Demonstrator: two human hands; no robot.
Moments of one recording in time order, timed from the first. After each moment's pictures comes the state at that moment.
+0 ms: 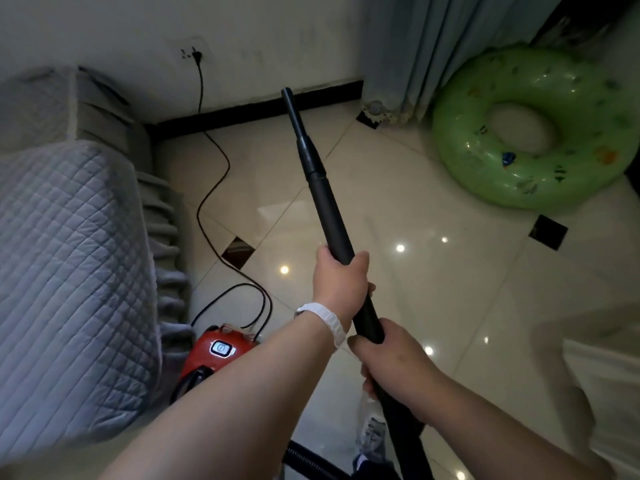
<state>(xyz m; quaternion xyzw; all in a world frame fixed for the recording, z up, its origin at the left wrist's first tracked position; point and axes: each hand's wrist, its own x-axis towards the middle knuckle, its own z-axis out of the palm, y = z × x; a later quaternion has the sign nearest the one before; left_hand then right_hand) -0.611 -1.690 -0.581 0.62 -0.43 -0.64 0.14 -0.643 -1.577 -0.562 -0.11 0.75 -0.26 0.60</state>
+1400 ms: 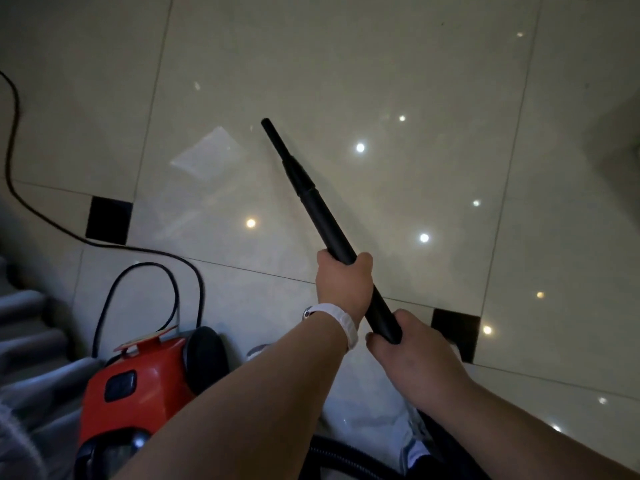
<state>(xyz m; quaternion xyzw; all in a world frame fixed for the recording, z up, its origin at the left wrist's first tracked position) -0.576 -1.577 -0.952 0.63 -0.50 -0.59 -0.09 -0.572 -1.463 -0.902 0.02 0.82 -0.21 0.53</state>
